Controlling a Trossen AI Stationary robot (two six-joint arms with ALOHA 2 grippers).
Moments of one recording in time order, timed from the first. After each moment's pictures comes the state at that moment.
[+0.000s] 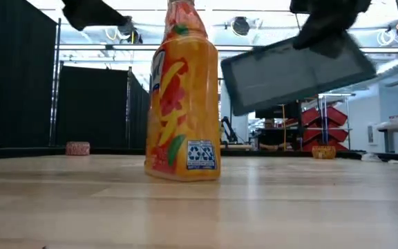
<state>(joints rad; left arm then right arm) -0.54 1.11 0.75 -0.17 -0.47 -0.42 0.17 1.06 0.84 -0.50 0.00 0.62</state>
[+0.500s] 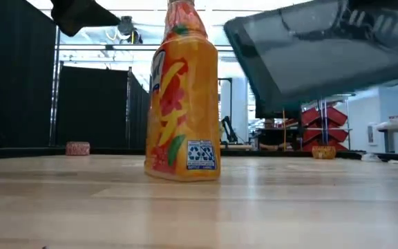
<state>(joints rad) -0.60 1.20 0.75 -0.05 -0.43 -0.55 0.55 1.30 0.84 -0.25 0.13 0.83</state>
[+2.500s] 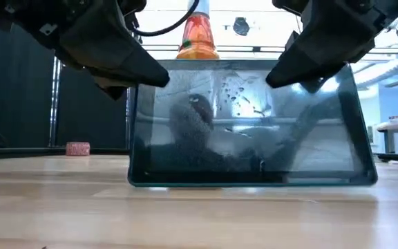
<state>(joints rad) -0.48 1.66 0.75 0.38 -0.26 -0.44 0.49 1.61 0.84 0.11 0.25 0.47</state>
